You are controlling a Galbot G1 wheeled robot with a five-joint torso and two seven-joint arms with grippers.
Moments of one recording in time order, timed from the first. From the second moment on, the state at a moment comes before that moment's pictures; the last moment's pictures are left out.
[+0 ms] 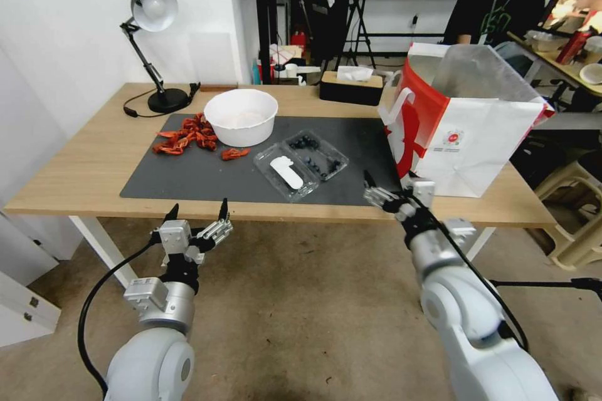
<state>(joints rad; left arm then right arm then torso) 1.60 -1.51 -0.54 -2.24 -0.21 0.12 -0.07 -1.17 1.28 0.31 2.05 0.37 -0.34 0.22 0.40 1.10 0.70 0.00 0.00</state>
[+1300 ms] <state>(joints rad) 1.62 -1.51 -0.56 -2.21 -0.20 0.05 -0.07 -0.73 1.30 0.06 1.70 0.53 -0.65 0.55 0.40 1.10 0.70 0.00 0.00</state>
